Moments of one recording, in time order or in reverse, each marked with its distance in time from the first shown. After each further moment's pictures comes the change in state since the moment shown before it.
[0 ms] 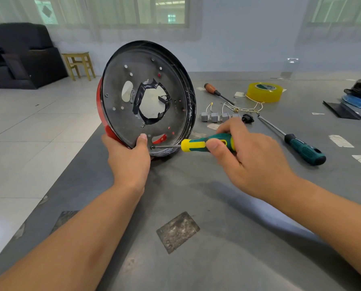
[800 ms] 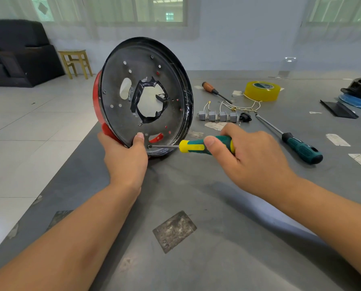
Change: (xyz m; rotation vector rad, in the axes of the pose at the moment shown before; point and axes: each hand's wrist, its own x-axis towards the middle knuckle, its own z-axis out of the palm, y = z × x) left_hand 0.003 -0.007 -0.001 0.037 0.007 0.045; right_hand 0.003 0.000 -0.004 -0.133 -0.065 0.066
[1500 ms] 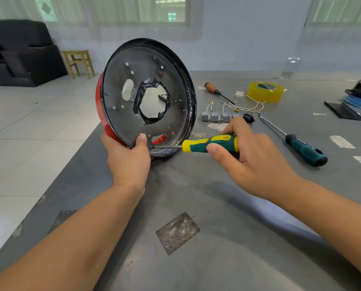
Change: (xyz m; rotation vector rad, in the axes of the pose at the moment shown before) left_hand 0.000 0.002 0.001 -0.046 -0.012 -0.050; right_hand 0.001 0.005 0.005 0.310 -0.049 -0.017
